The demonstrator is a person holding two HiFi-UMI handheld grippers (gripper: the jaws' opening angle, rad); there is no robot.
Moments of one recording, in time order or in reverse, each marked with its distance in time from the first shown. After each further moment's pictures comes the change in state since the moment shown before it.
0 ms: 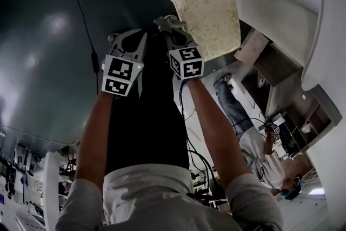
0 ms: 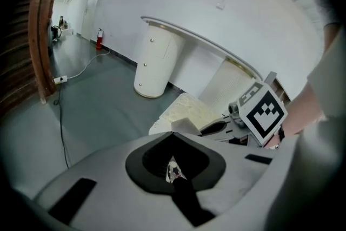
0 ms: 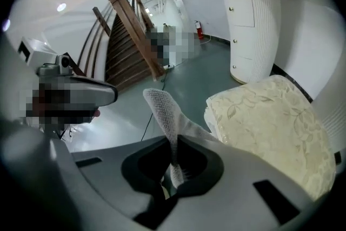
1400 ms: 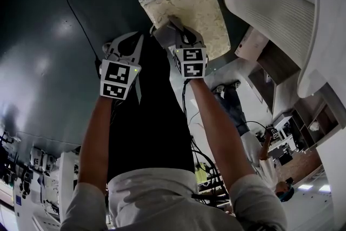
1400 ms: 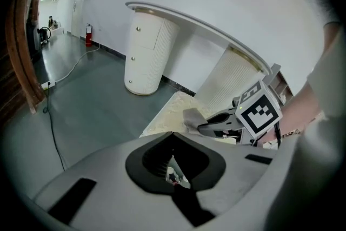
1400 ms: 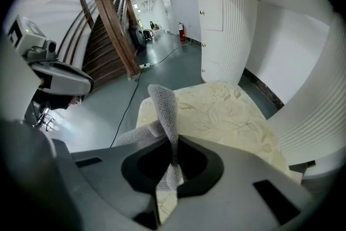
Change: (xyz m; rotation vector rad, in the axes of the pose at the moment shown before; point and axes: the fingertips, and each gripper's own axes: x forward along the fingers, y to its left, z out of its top) left arm 0.096 -0.032 0.049 0.044 0.094 -0.017; right arm -0.024 -0.158 0.006 0.009 0.009 -0.229
